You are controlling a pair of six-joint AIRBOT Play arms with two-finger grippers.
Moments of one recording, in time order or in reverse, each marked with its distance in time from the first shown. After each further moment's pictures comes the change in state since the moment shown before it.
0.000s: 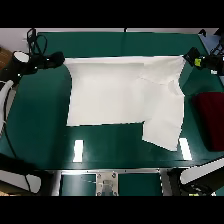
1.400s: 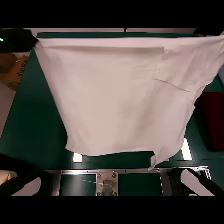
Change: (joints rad) left arm 0.002 0.465 -0.013 0.323 -0.366 -0.153; right arm -0.072 0.726 -0.399 -0.045 0.065 0.037
